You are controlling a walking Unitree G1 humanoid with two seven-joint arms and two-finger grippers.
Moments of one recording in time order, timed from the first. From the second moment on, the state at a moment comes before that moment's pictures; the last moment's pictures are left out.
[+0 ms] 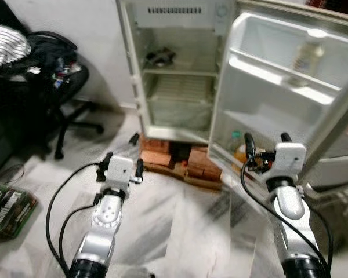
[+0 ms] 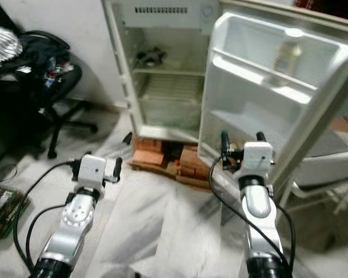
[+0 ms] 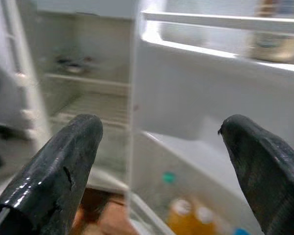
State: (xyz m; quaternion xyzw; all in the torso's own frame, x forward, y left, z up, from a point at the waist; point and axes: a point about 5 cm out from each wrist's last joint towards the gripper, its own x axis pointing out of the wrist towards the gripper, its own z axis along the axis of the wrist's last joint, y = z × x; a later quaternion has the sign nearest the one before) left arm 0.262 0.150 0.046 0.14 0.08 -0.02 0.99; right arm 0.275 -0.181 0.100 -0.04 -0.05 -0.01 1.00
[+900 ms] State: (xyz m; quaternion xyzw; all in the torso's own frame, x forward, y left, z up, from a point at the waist) left arm 0.264 0.132 0.050 0.12 0.07 -0.05 0.99; right arm 0.226 -0.159 0.049 -0.04 0.16 0.37 0.91
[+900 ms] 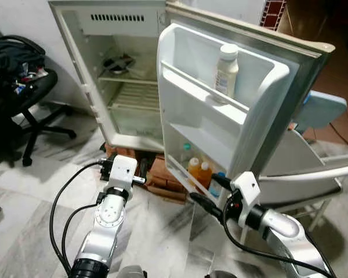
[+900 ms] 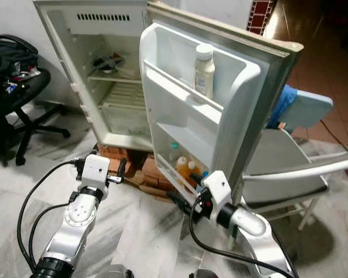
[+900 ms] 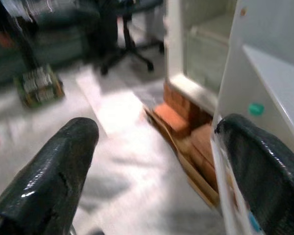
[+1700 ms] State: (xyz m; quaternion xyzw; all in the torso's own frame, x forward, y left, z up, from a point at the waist) left arm 0.260 0.144 0.045 0.14 0.08 -0.05 0.99; right arm 0.246 -0.187 0.049 -0.10 0.17 0.33 0.92
